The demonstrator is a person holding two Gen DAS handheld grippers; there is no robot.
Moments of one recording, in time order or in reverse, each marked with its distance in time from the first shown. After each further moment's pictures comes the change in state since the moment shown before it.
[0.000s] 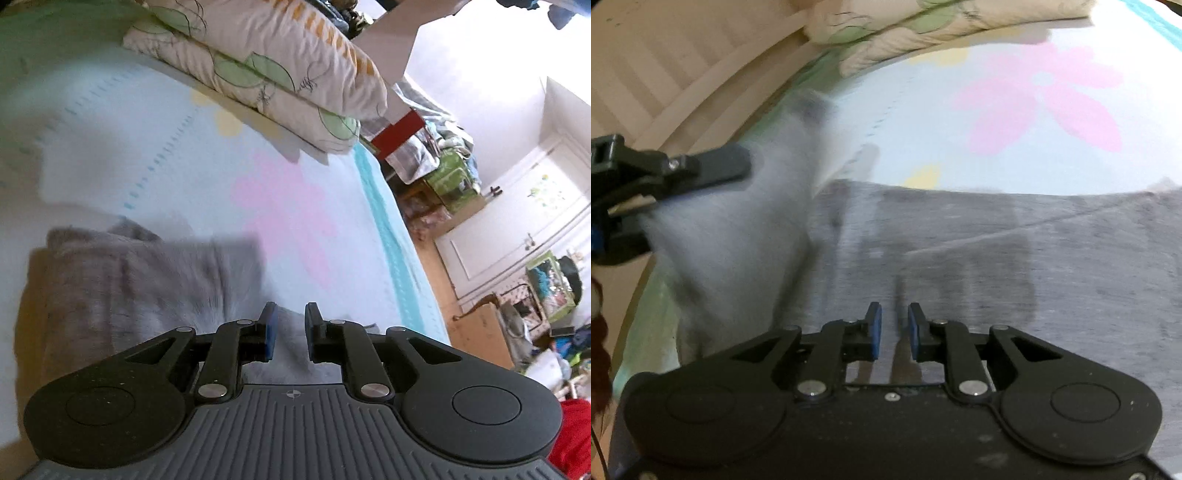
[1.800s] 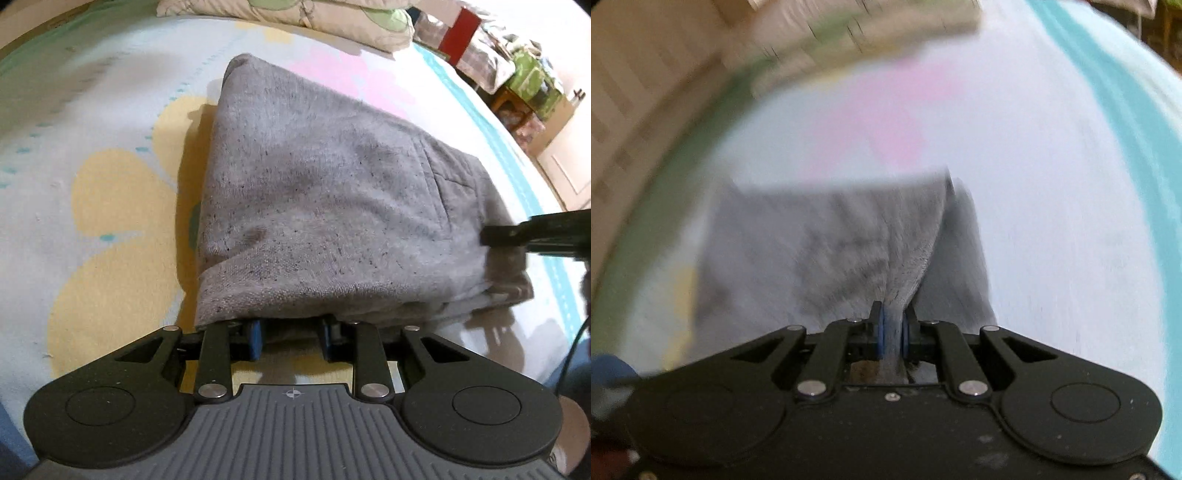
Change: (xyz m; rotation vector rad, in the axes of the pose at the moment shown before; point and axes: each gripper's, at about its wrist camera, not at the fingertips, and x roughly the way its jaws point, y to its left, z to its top) left arm 0.032 -0.028 -0.133 0.171 0.146 0.426; right arm -0.112 -0.128 0.006 0.062 0.038 -0.182
